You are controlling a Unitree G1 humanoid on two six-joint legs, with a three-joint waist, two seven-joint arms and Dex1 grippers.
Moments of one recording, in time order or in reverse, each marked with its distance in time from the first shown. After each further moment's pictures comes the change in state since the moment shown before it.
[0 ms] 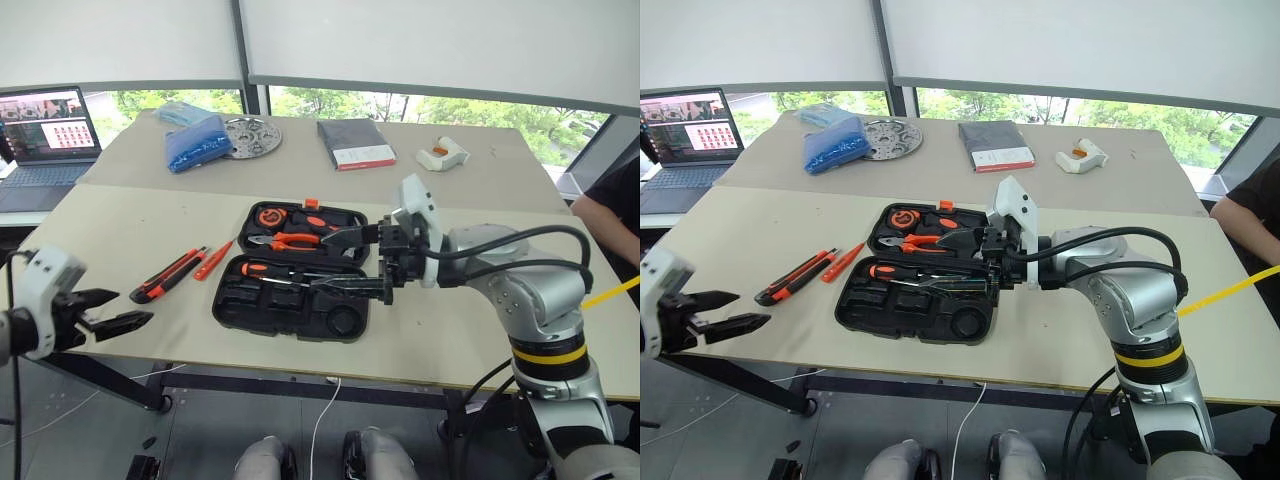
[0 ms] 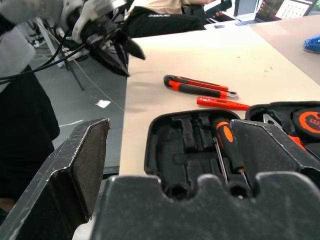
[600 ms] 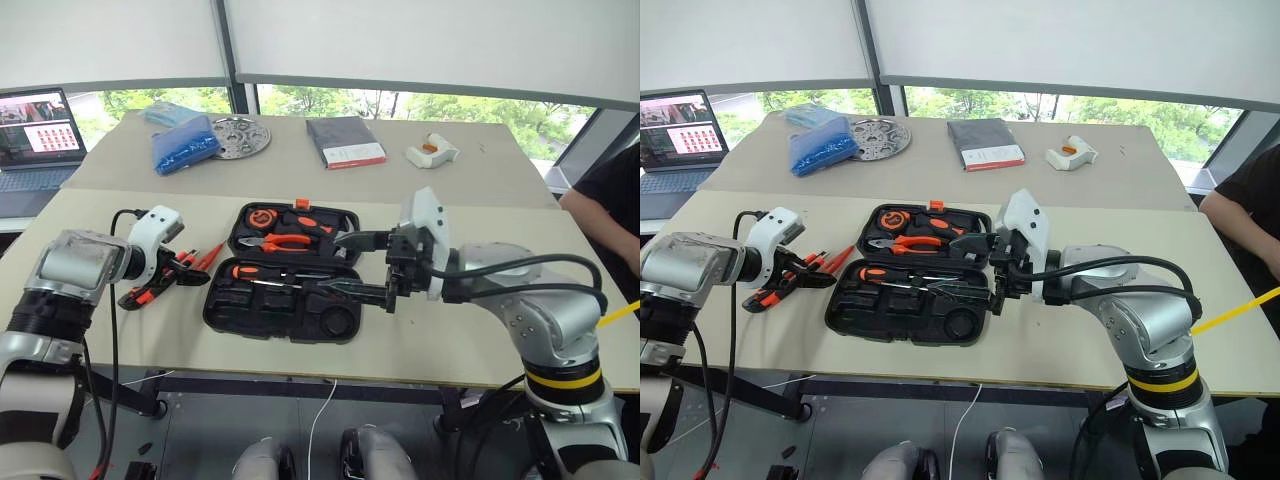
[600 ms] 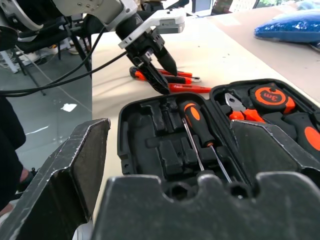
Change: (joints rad) left arm -0.791 -0.176 -0.727 0.583 0.287 0.008 0.067; right arm 0.104 -0.040 -0.026 -0.121 0.048 0.005 -0.167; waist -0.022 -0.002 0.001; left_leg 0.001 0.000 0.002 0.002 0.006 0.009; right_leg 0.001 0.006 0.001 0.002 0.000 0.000
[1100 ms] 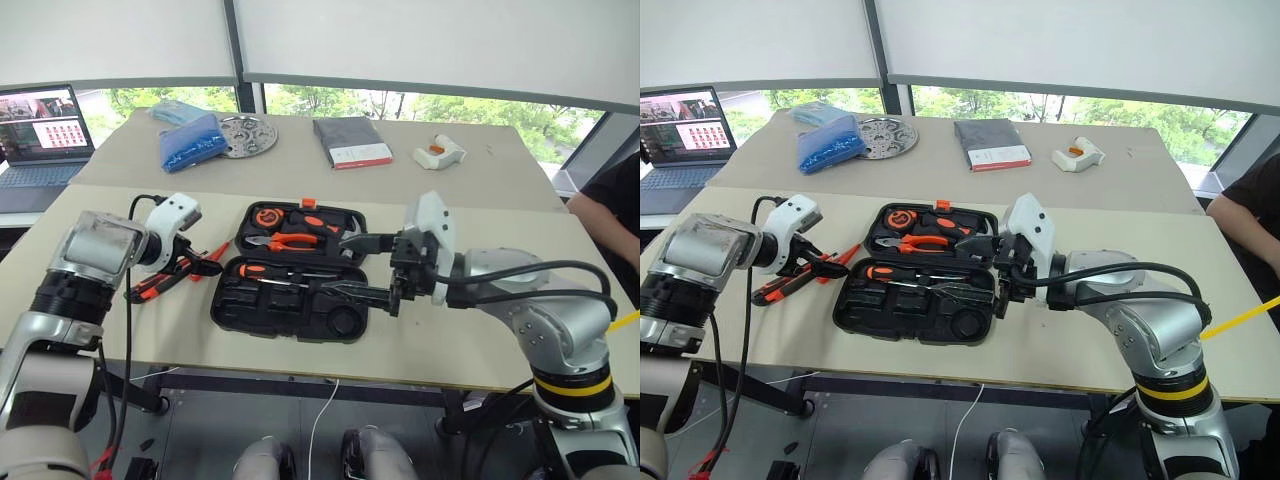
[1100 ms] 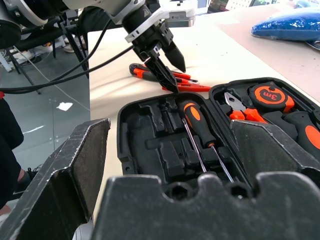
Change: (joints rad) left arm -0.093 -0.046 -0.049 -0.022 0.075 0.055 -0.064; right arm 0.028 -0.035 -0.006 -0.035 0.039 0.005 -0.047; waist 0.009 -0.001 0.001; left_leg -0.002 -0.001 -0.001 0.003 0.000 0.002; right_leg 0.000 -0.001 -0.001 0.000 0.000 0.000
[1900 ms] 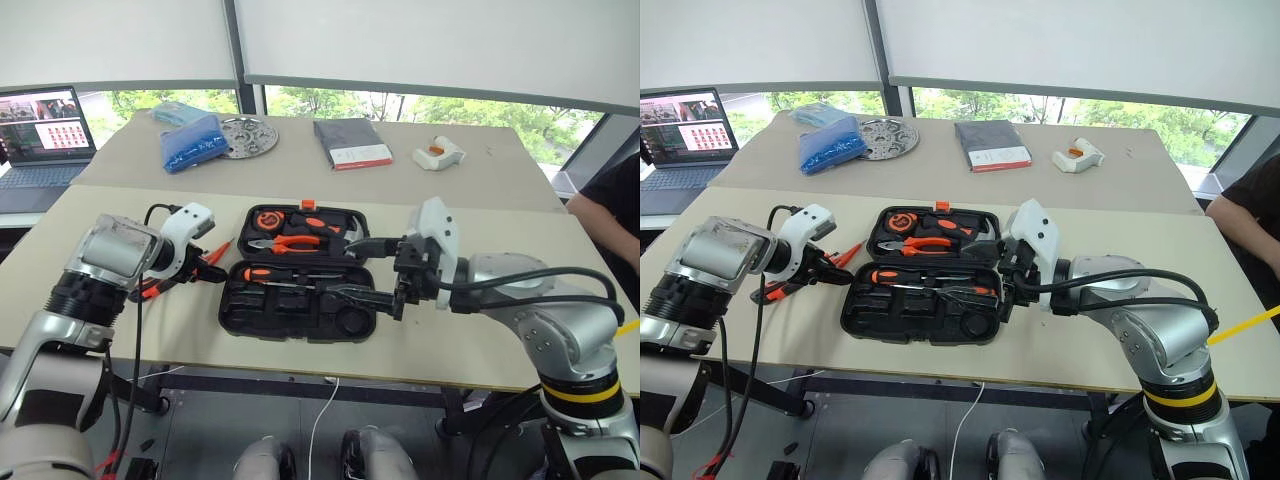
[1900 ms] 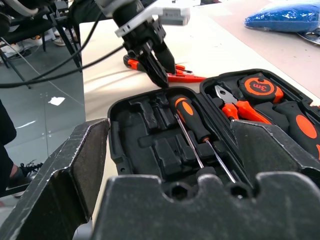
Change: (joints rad) left arm 0.000 -0.030 -0.040 -0.018 0.019 0.087 -0.018; right arm 0.031 -0.027 0.000 -0.031 0.024 0.000 -0.035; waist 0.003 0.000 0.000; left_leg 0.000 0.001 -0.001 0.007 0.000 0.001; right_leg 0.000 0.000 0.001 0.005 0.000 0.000
